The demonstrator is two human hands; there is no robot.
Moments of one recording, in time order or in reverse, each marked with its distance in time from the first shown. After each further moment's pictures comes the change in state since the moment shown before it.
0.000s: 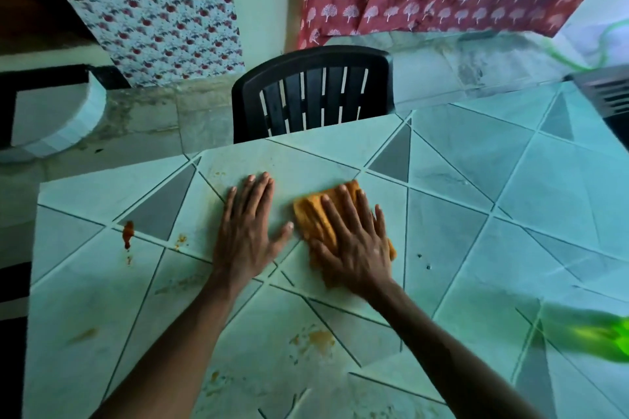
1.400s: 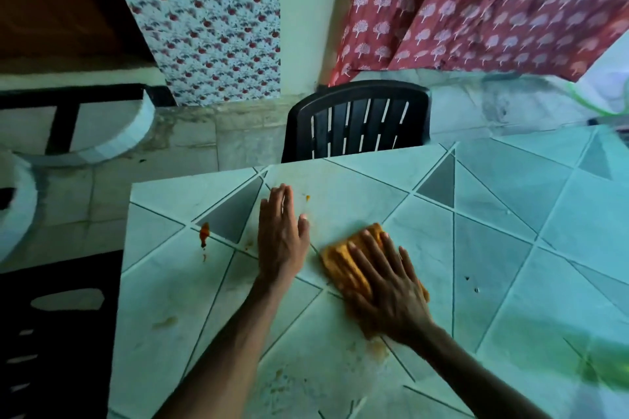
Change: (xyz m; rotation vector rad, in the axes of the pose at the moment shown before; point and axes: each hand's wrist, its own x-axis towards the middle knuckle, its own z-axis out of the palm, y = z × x) left_hand -0.007 -0.036 -0.010 -0.297 0.222 -0.266; right_hand -0.040 -0.040 0.010 -0.041 -0.068 -0.188
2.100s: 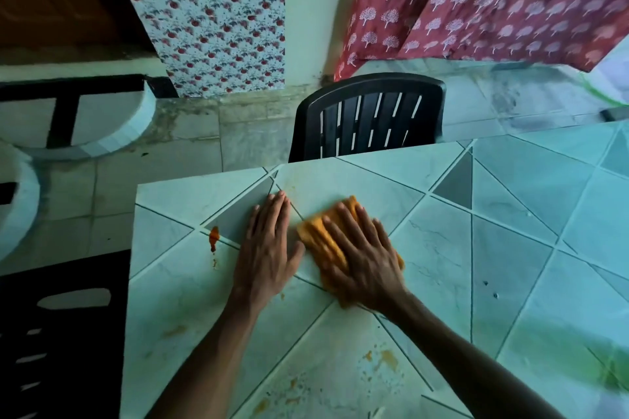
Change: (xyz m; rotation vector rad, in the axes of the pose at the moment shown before) left_hand -0.010 -0.051 -0.026 0.241 -0.153 0.219; right_hand 0.077 -0.038 -0.002 -0.003 -0.017 -0.035
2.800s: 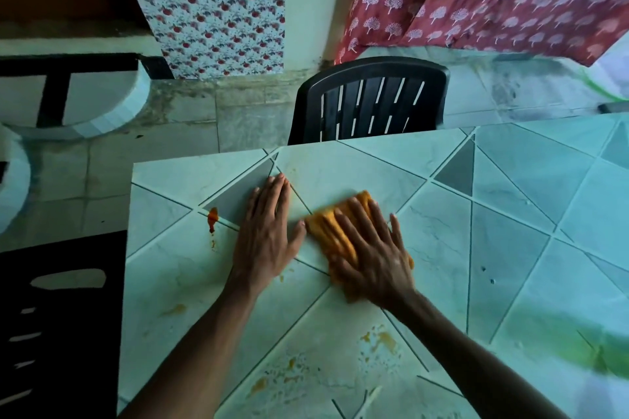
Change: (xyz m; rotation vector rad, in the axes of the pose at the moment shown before) left_hand -0.001 0.001 0.002 -0.002 0.000 -0.014; right_hand -0.024 0.007 0.006 -0.031 0.007 0.051
